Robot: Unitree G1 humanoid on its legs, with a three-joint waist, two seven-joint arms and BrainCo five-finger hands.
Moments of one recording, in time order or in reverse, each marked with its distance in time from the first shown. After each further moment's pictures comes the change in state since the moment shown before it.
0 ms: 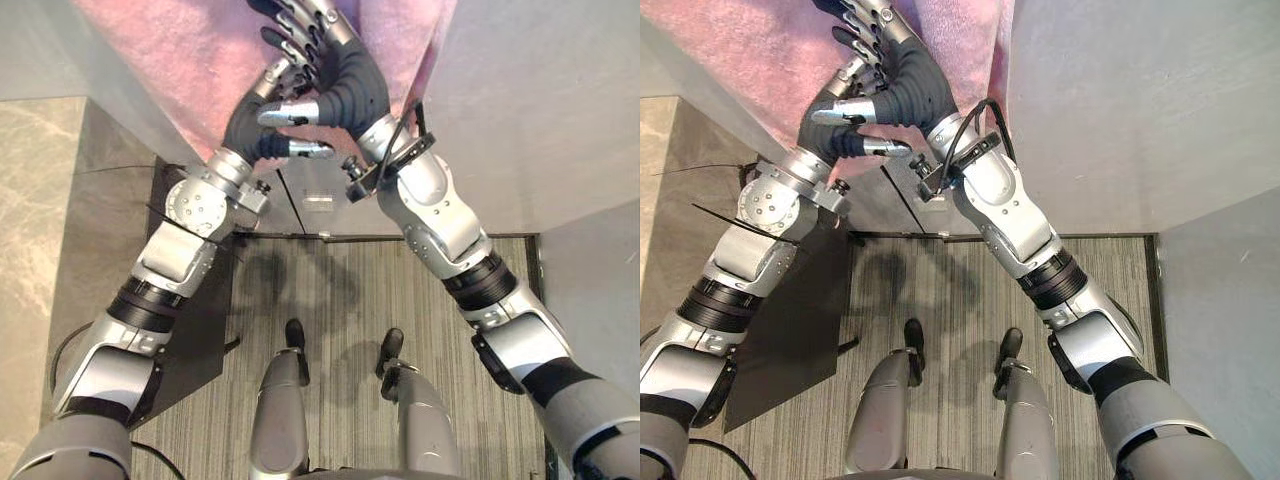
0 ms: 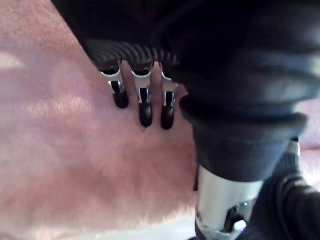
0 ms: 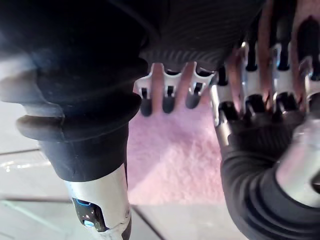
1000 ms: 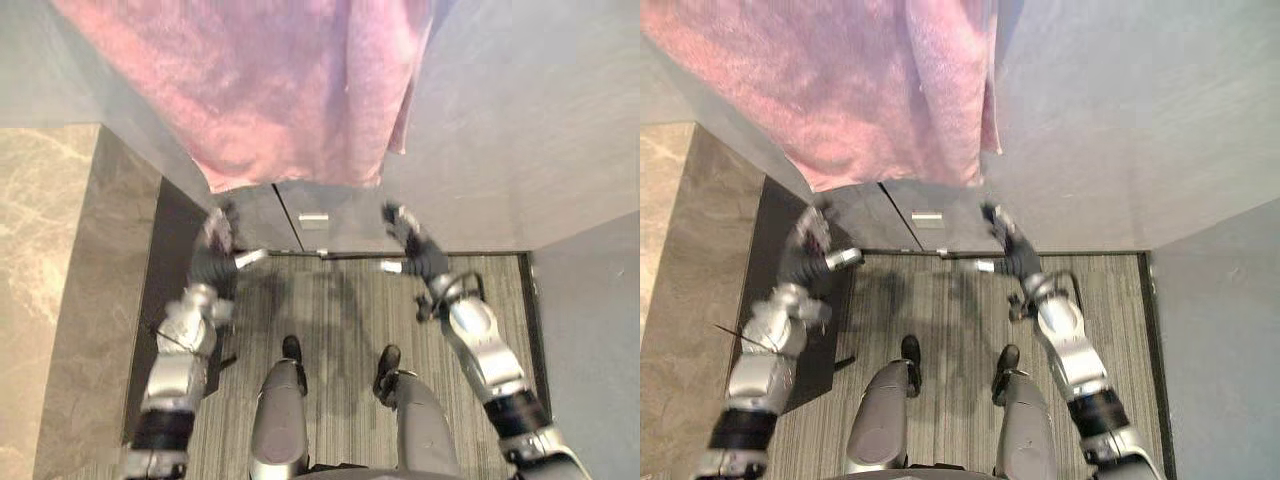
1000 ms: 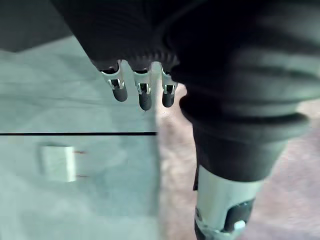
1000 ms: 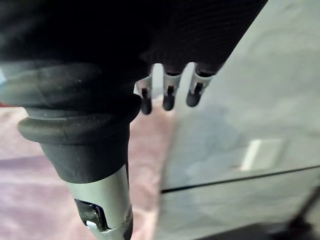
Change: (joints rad) left arm 0.887 -0.389 0.328 0.172 0.197 0.002 -0.085; right arm 1.003 0.052 -0.284 0.172 -0.485 0.035 0.120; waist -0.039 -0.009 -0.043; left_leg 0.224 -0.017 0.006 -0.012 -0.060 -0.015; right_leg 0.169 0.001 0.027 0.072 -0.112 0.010
